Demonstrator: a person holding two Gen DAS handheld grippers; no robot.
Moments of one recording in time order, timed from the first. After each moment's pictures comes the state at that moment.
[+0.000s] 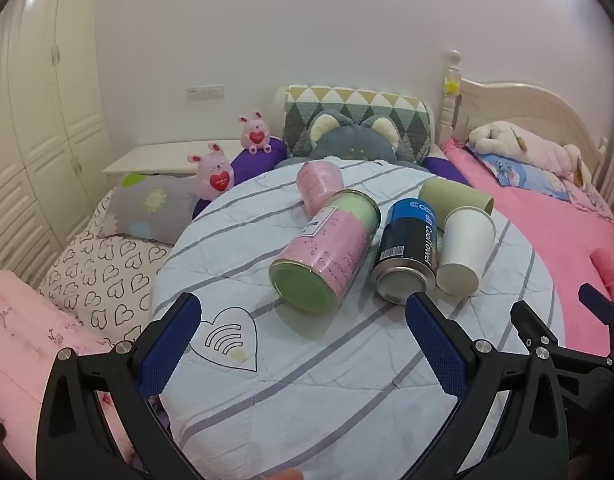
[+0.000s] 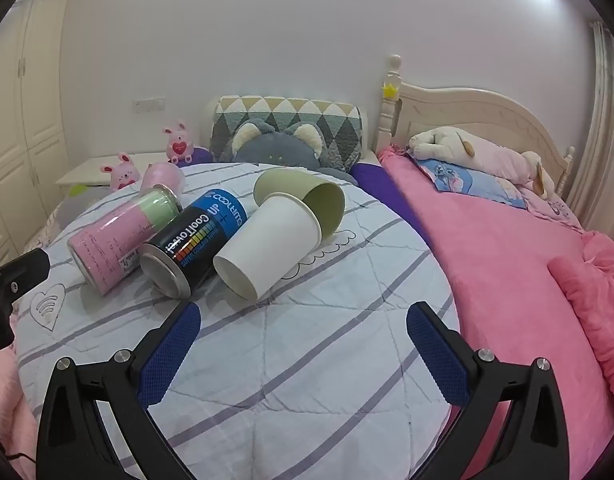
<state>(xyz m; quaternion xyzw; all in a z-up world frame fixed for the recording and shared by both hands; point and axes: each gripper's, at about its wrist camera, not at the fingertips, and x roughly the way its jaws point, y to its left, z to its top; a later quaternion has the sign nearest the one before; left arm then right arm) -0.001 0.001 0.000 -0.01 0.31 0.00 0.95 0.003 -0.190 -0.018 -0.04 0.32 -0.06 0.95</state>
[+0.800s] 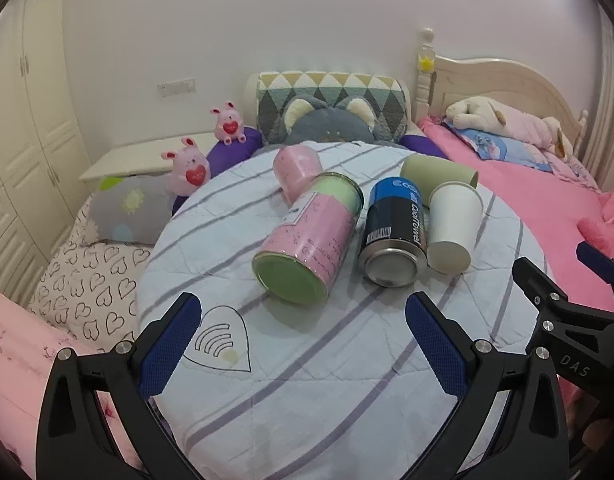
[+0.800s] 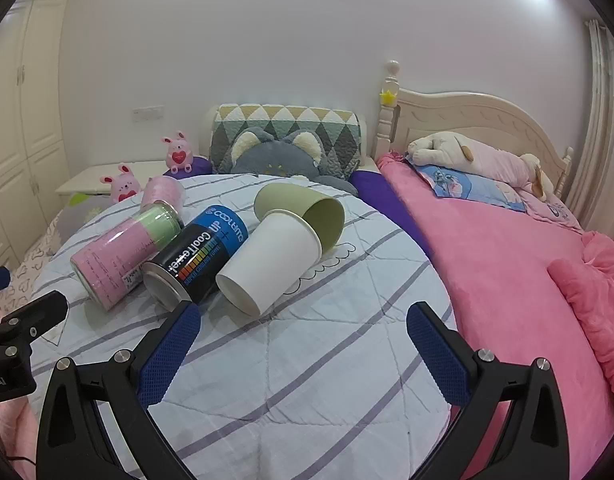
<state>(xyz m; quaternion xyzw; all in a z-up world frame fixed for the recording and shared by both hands) 0.008 -0.001 -0.008 0.02 0.34 -0.05 0.94 0.002 -0.190 -0.006 -0.03 0.30 -0.06 0.95</state>
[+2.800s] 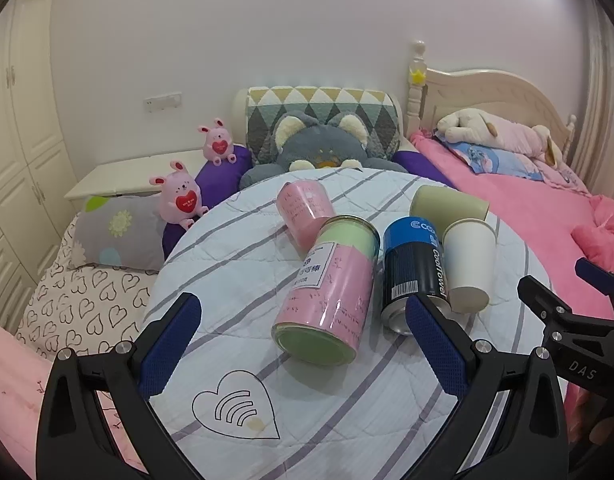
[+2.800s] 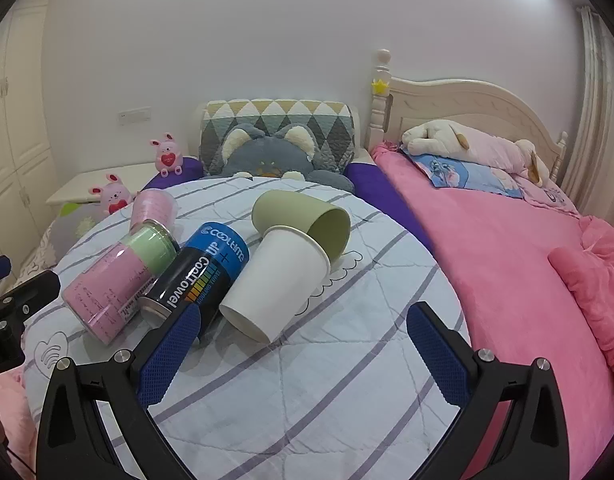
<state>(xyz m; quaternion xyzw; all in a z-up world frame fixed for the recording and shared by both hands) 0.052 0.022 0.005 0.02 0.32 -0.08 0.94 0.035 -0.180 0.002 -0.01 0.31 -0.08 0.95</state>
